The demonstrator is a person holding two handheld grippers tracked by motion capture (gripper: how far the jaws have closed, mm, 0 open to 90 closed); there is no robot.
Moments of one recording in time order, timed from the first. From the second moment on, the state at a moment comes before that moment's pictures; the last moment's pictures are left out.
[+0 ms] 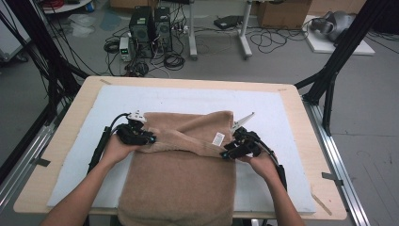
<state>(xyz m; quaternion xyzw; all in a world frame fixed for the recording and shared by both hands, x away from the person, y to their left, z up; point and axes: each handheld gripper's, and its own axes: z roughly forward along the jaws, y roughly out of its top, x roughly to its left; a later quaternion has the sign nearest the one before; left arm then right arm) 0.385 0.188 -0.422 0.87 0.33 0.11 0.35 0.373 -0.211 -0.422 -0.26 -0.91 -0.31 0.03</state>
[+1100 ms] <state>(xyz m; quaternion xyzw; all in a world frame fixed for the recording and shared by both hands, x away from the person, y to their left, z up) 0.275 0.235 -0.381 0.85 0.27 0.13 0.43 0.319 -0.235 -0.390 -0.21 -0.89 -0.41 0.01</state>
